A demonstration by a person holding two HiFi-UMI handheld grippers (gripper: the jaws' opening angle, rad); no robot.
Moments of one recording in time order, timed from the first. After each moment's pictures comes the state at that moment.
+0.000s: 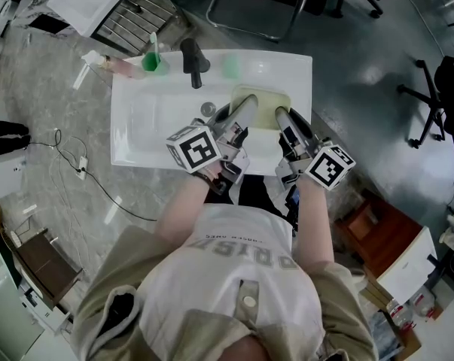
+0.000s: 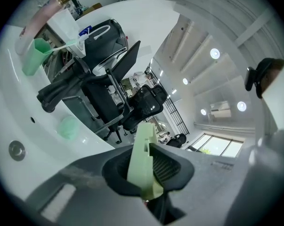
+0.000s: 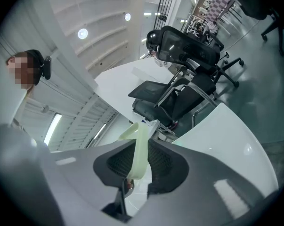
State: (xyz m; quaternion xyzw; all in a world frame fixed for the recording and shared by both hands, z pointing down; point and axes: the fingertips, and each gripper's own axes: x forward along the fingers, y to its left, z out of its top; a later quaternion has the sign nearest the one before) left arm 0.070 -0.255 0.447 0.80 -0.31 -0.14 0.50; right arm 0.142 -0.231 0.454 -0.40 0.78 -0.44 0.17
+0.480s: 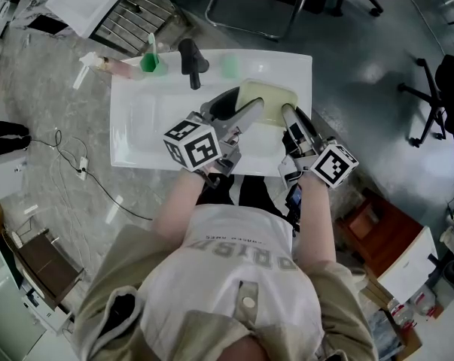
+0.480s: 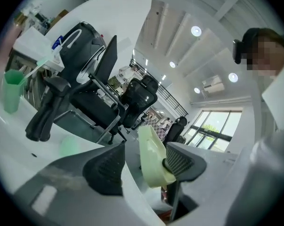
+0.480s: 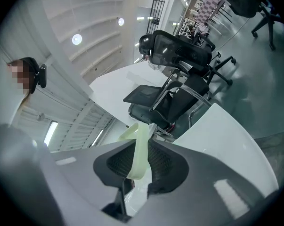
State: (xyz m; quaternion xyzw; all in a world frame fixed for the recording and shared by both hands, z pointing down) left arm 0.072 -0.263 0.452 0.87 -0.30 -0.04 0.40; right arm 0.157 -0.241 0.459 -0.41 0.76 -0.46 0.20
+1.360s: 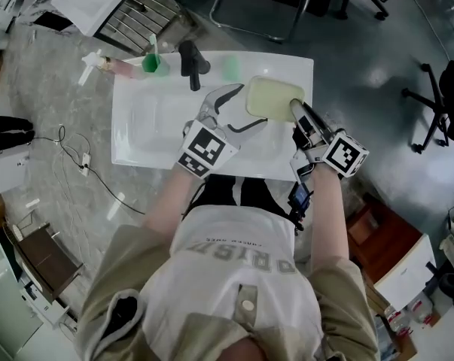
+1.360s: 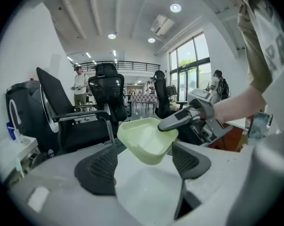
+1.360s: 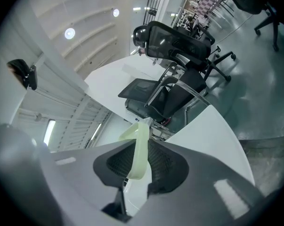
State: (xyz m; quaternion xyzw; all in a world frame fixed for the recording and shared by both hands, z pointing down) left arm 0.096 -0.249 0.465 0.94 -0.24 0.23 0.04; right arm 0.178 -0.263 0.467 -0.38 0.77 -0.49 0.16
